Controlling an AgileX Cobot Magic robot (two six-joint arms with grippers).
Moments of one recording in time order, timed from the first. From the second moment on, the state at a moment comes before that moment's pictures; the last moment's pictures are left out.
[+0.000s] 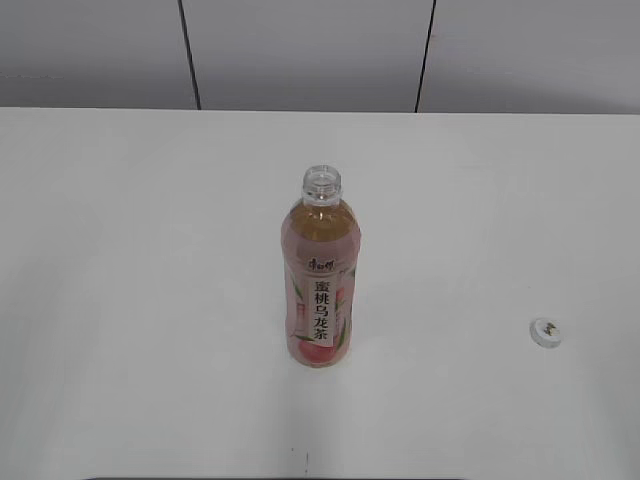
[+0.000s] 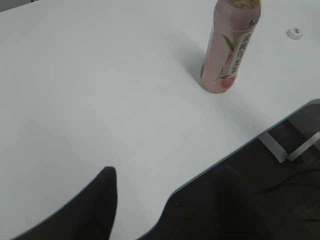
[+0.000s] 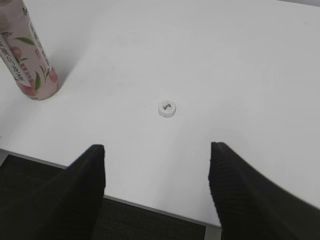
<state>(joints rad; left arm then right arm) -0.47 0.23 -0.56 -0.01 1.03 0.06 0.22 -0.01 -0.51 0.07 1.10 -0.18</state>
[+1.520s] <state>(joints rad) -0.07 0.02 -0.56 -0.01 1.03 0.06 0.13 -0.01 -0.51 0.07 1.10 -0.17</state>
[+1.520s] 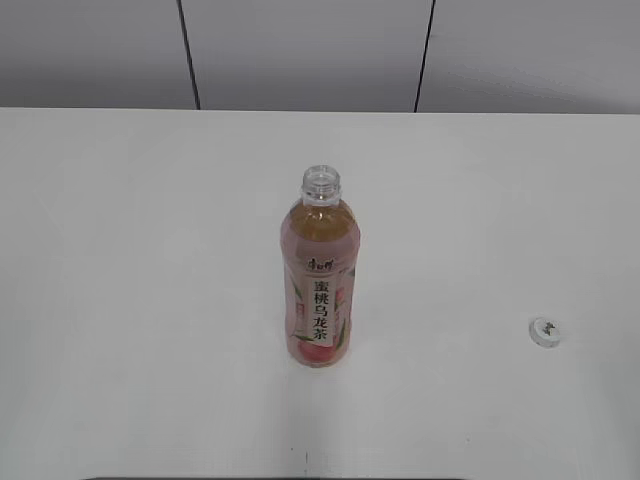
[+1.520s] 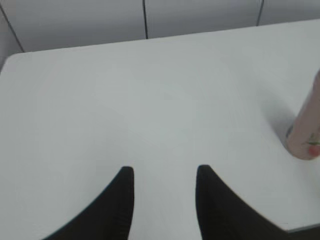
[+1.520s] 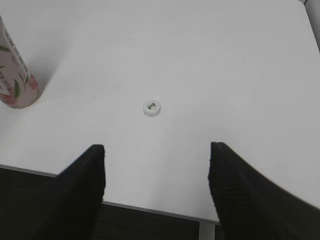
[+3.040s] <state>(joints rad) -0.13 -0.01 -0.56 -0.03 1.03 0.06 0.04 -0.01 -0.51 0.07 1.10 -0.17</state>
